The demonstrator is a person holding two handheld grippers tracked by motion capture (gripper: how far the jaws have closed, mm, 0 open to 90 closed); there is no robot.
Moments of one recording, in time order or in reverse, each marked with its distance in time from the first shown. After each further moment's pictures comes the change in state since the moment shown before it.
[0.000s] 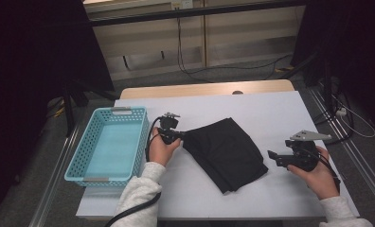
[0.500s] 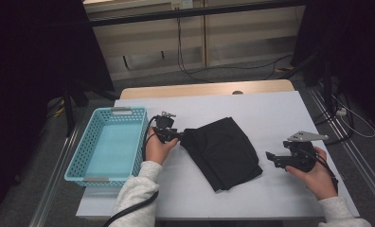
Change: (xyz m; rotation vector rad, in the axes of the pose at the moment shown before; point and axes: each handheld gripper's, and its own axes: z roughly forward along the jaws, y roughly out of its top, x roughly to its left) left arm 0.010 -0.009 -0.010 -0.016 0.105 -0.007; right arm 0.003 -0.001 0.003 0.013 0.012 -0.009
